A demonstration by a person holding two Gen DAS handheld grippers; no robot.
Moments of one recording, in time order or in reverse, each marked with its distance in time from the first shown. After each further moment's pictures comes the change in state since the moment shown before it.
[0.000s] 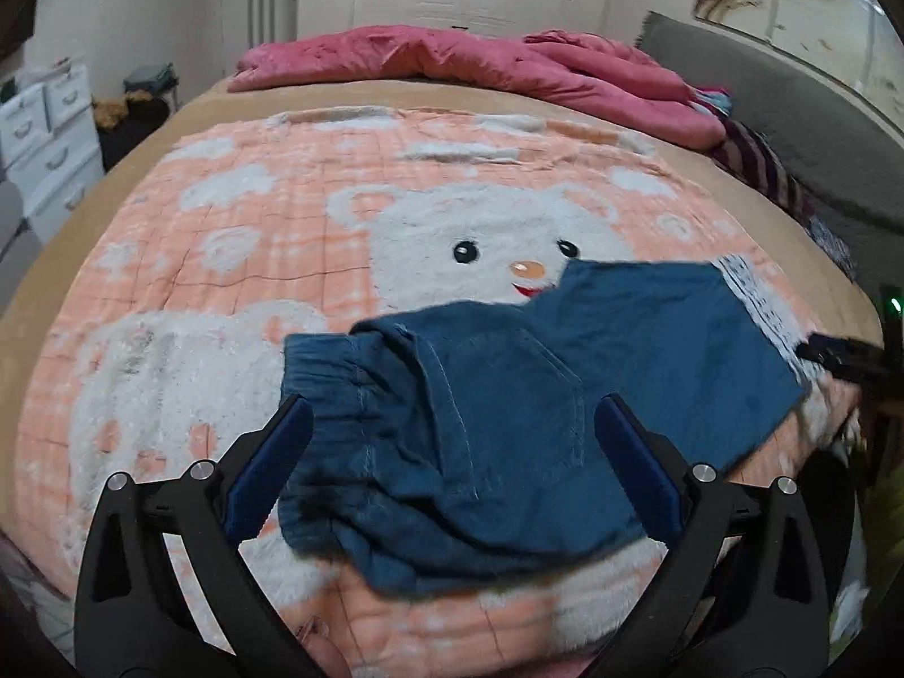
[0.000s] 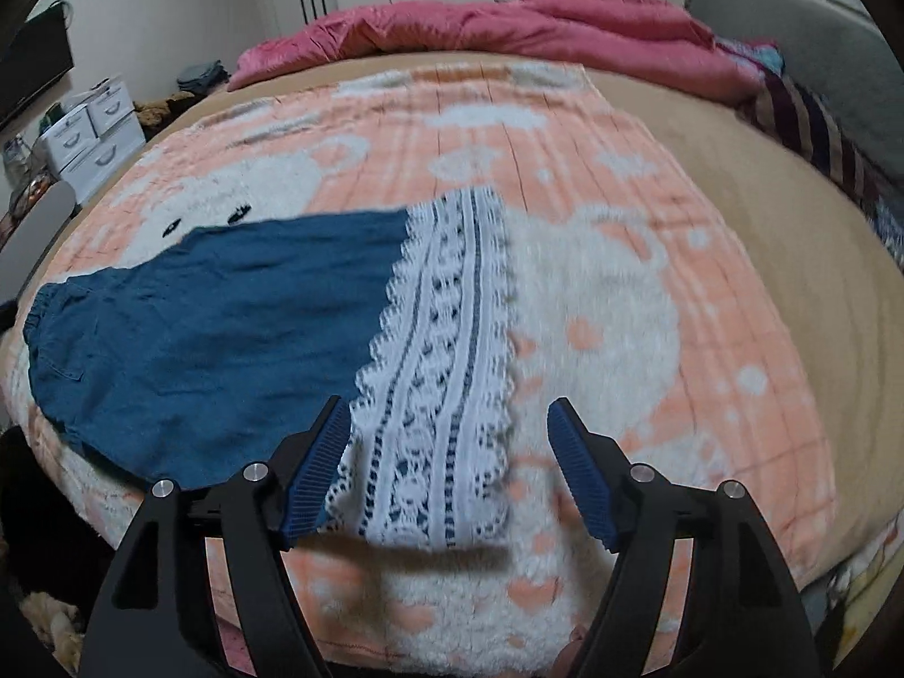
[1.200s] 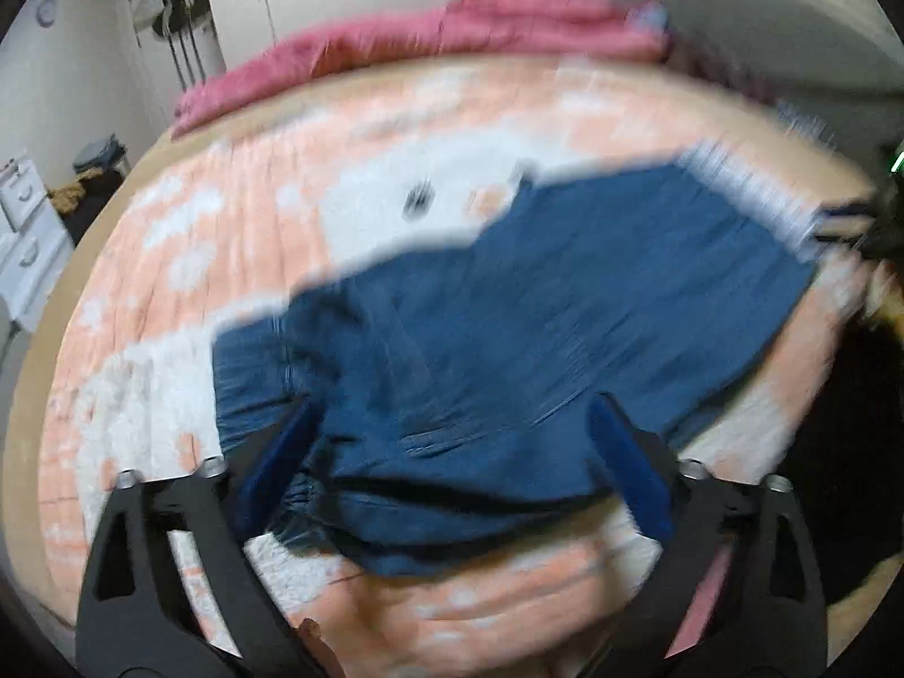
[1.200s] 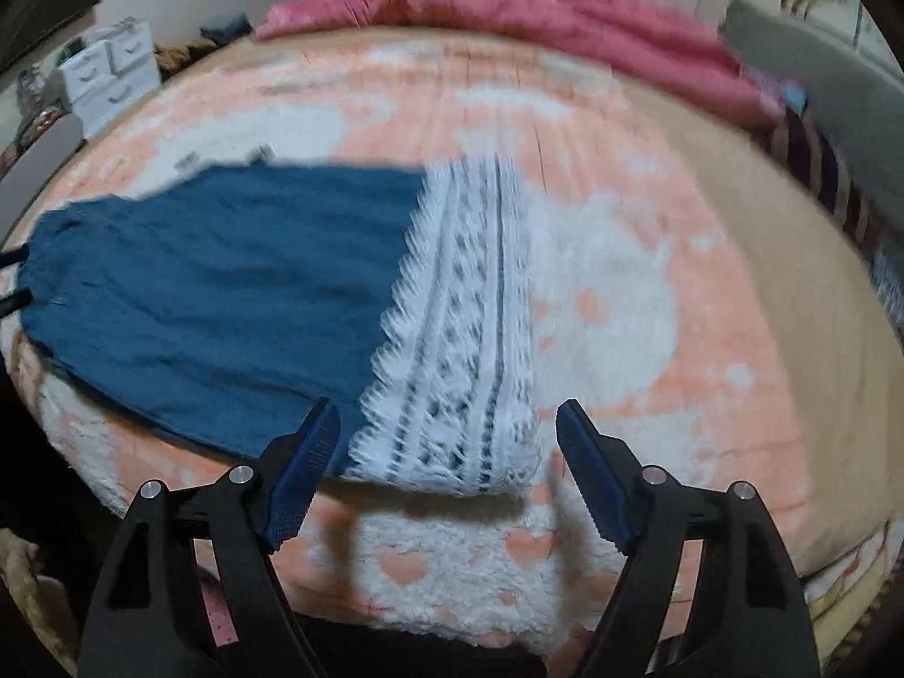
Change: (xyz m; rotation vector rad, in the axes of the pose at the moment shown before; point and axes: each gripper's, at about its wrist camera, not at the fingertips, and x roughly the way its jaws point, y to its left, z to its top) left arm 0.005 -0.025 -0.030 0.236 0.011 -0.018; right arm -0.021 0.024 -0.014 -0.156 -0.003 -0.036
